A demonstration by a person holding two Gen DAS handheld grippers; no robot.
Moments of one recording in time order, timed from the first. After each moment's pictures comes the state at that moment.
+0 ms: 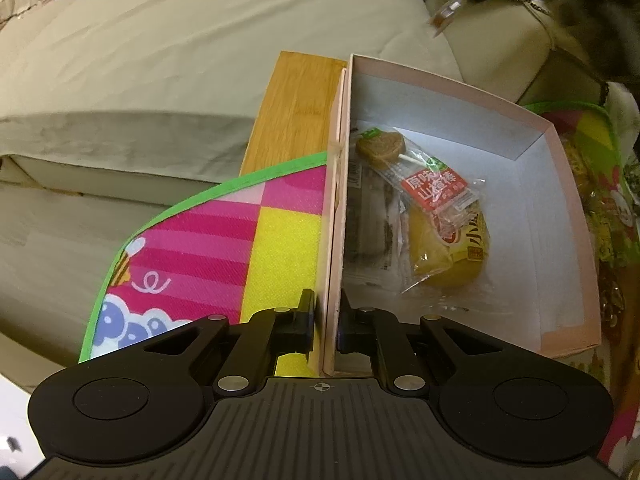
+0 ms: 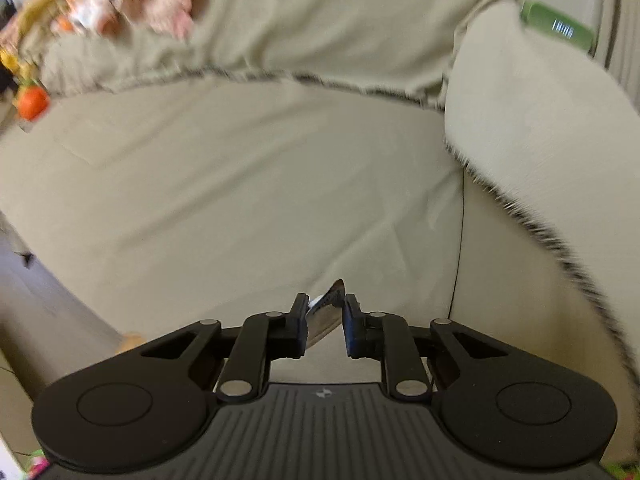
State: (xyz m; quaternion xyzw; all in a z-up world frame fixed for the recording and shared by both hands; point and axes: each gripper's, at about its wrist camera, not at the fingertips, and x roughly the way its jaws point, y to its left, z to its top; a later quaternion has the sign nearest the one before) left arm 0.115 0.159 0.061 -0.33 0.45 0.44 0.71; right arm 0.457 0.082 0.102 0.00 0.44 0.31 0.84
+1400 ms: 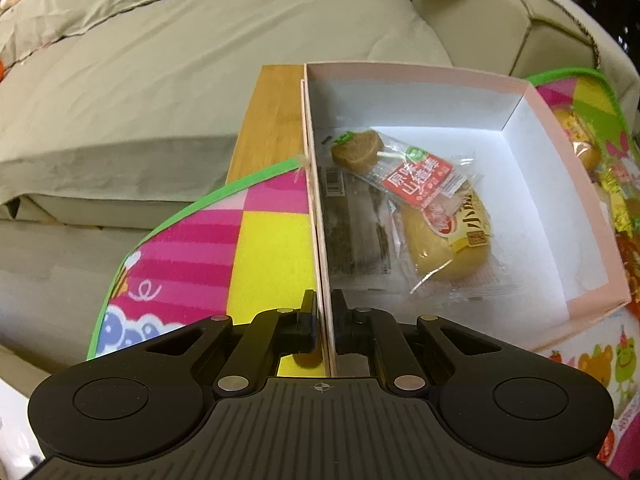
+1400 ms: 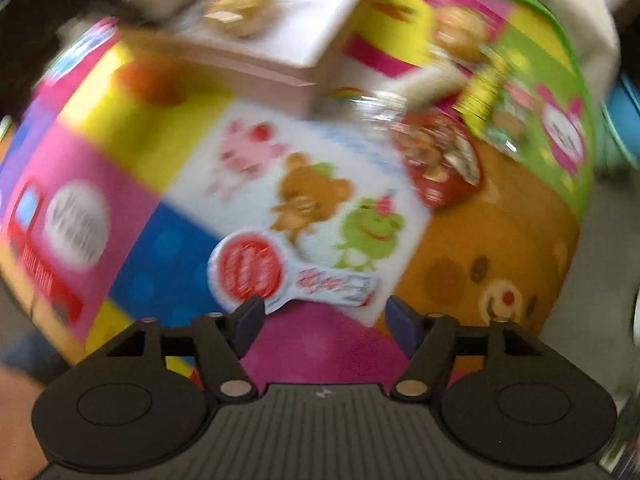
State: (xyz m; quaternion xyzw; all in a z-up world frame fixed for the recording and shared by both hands) left arm 0.142 0.143 0.057 -0.27 0.46 0.47 0.70; right arm 0.094 -0.112 0.042 -0.20 0.59 0.31 0.72
